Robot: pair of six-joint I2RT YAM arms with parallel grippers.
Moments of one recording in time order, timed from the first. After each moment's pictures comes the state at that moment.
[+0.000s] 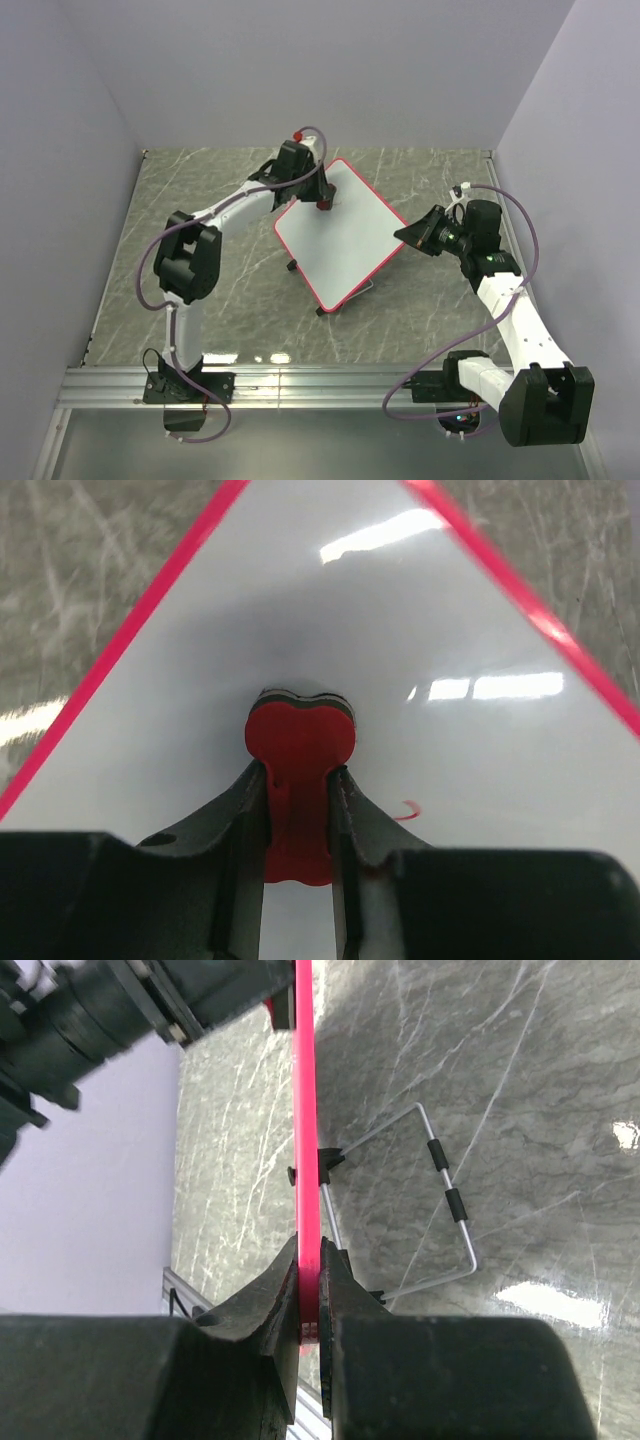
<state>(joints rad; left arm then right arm) -0.52 2.03 1.62 -0.21 0.18 -0.48 0.03 1.04 0.75 -0.24 -0.61 0.67</state>
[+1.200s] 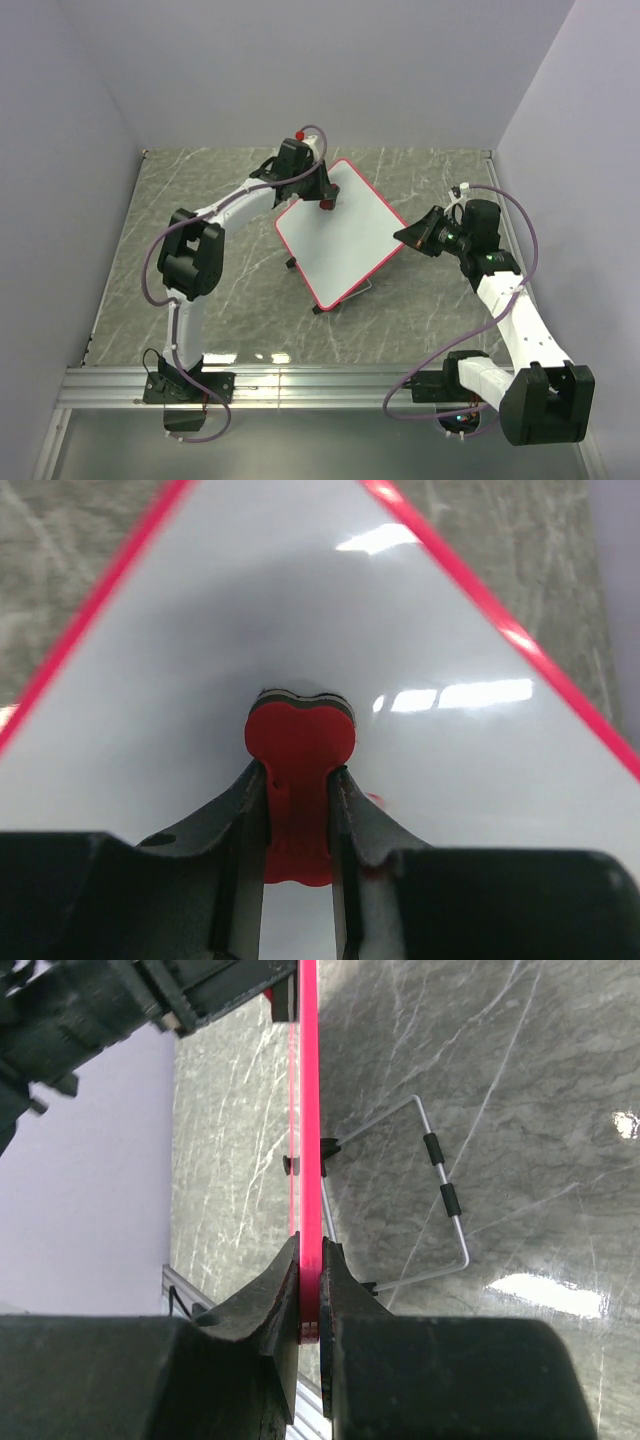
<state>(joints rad) -0.50 2.09 1.70 -0.25 0.26 -0.48 0.04 1.04 0.76 -0.26 -0.60 0.67</state>
